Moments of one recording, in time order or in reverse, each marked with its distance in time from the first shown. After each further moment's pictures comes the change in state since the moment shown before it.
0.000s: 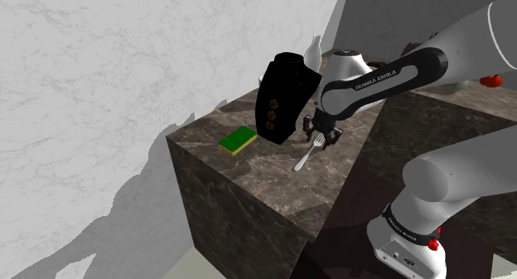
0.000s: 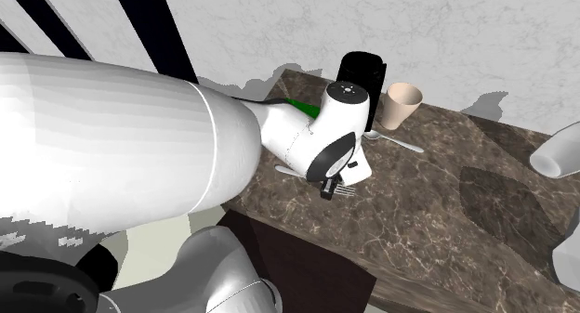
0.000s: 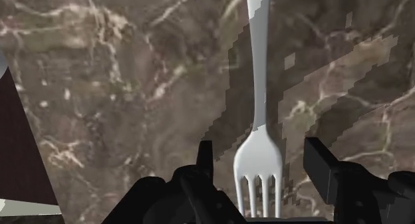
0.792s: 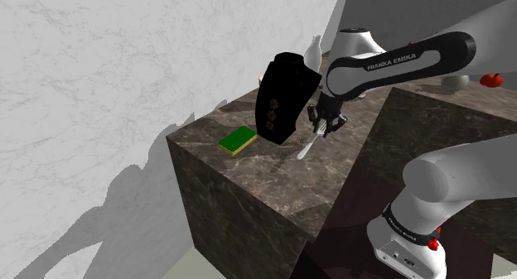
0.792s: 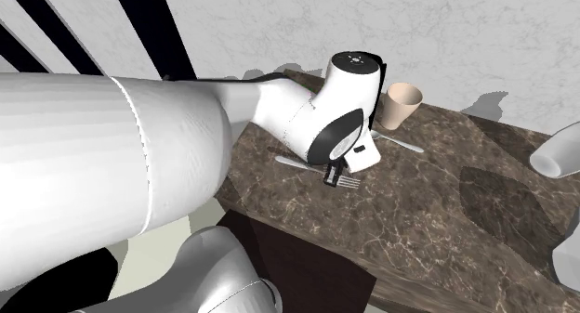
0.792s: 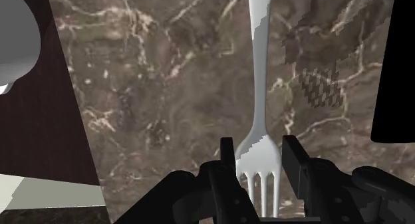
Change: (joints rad) arm 0.010 -0.117 -0.044 0.075 -0.008 -0.192 -0.016
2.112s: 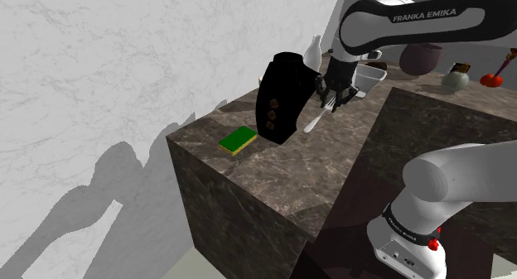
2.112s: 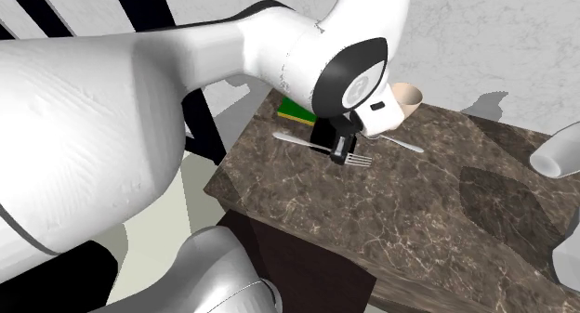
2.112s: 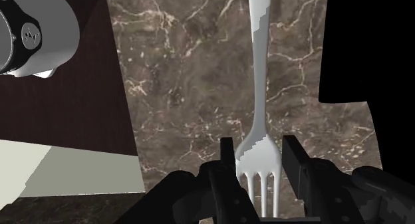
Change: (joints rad) arm -0.009 -0.097 -0.063 0.214 -0.039 -0.311 -0.011
